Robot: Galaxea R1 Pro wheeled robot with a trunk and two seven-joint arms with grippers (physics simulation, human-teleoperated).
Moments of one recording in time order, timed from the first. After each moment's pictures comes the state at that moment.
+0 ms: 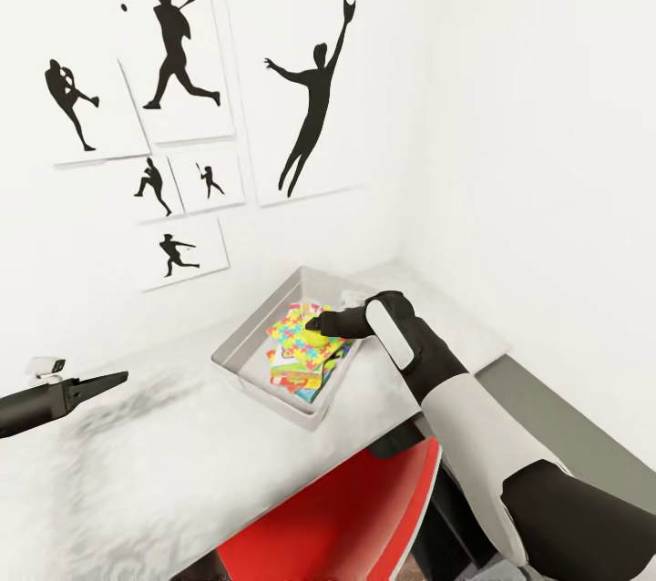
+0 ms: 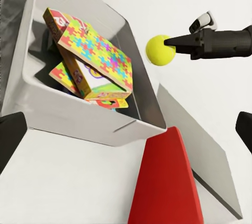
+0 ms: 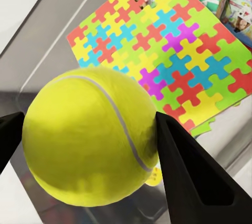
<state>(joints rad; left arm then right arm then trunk) -0.50 0.50 0.49 -1.03 0.09 0.69 -1.57 -1.01 0.17 0.32 -0.82 -0.62 0.91 -0.11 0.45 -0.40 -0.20</state>
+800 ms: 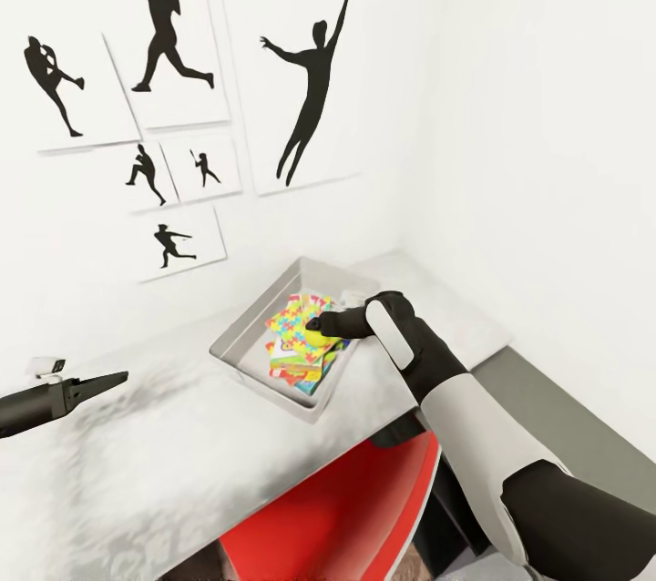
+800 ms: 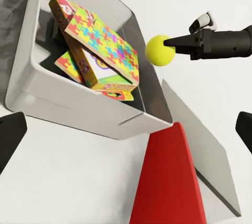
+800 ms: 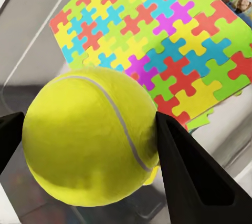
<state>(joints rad) -0.50 0.50 0.49 -1.03 0.09 0.69 -1.57 -1.01 0.17 0.32 -0.82 -0.61 0.91 -0.11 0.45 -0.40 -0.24</state>
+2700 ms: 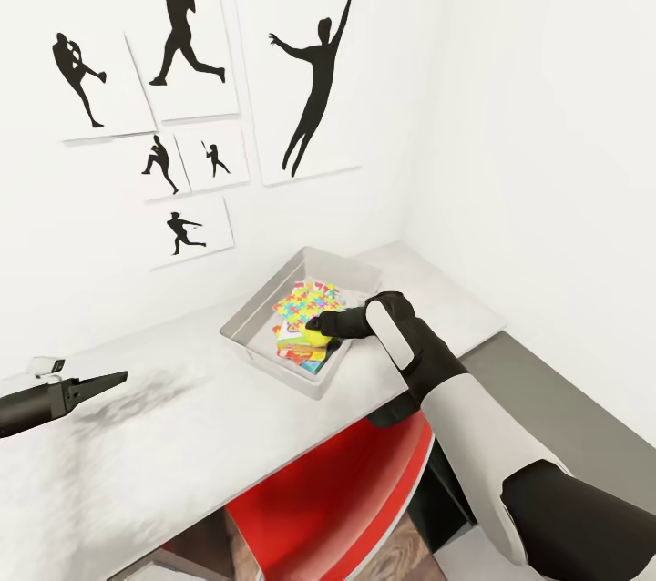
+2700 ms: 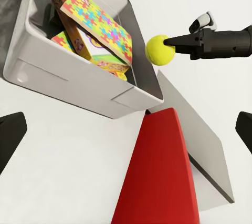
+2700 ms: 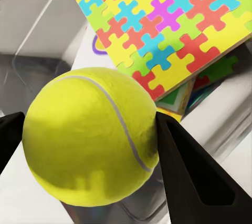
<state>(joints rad) -0.50 0.50 0.49 -1.03 0.09 0.69 -1.57 -1.01 0.17 0.31 -0.82 -0.61 0.90 -0.11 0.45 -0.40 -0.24</state>
